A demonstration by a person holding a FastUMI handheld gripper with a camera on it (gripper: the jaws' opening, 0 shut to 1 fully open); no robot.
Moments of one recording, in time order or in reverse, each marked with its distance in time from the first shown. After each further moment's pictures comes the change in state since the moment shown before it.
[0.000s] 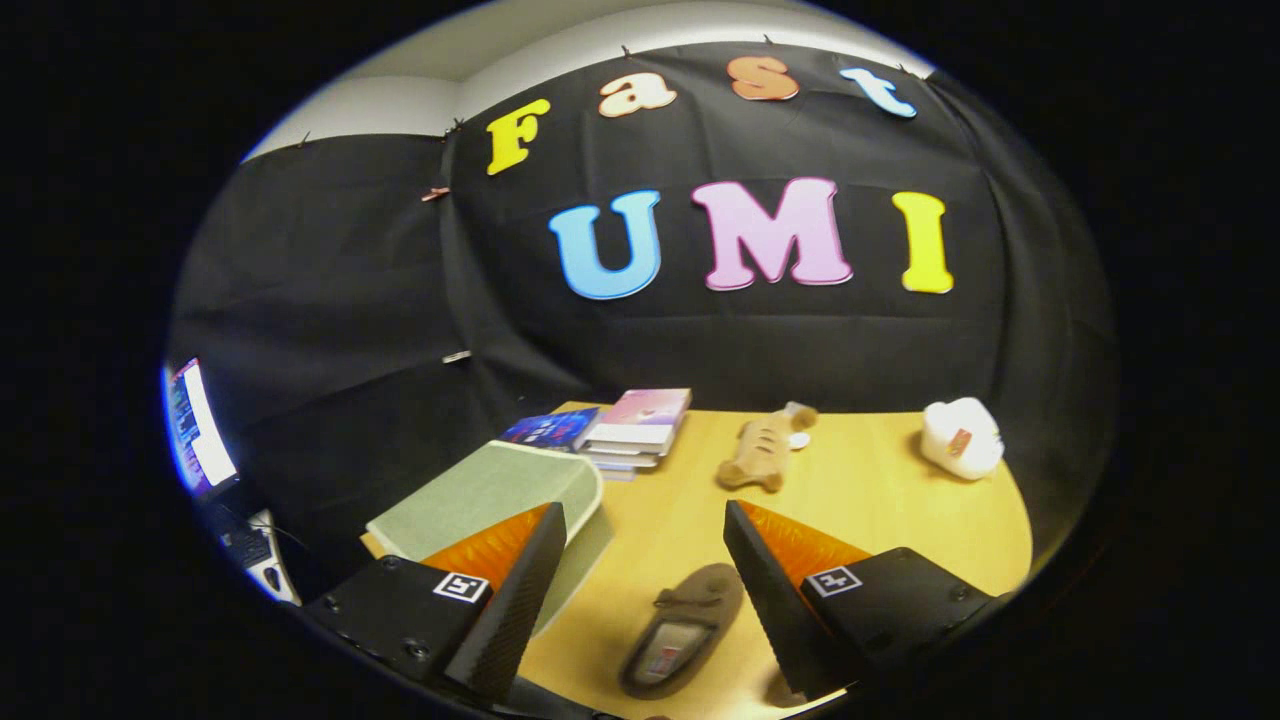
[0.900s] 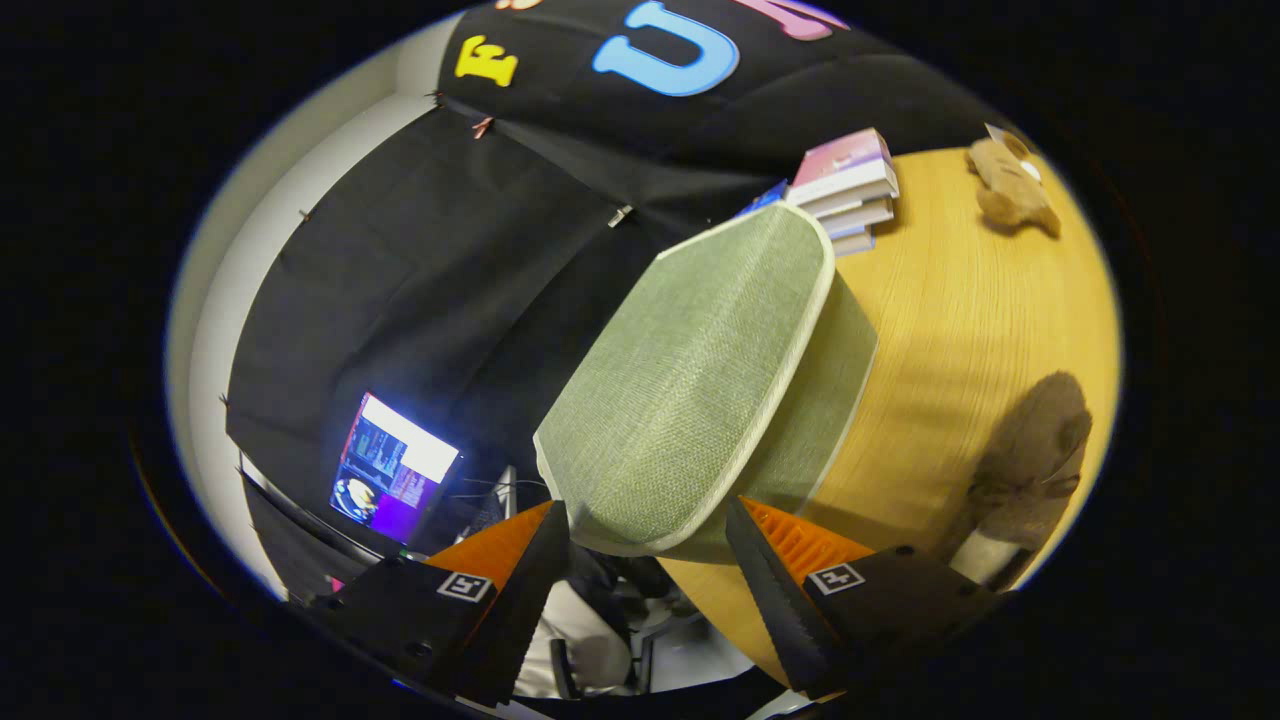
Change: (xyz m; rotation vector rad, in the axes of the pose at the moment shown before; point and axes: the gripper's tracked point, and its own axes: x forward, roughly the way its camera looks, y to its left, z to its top) arm 0.049 0.124 -0.141 0.480 0.549 0.640
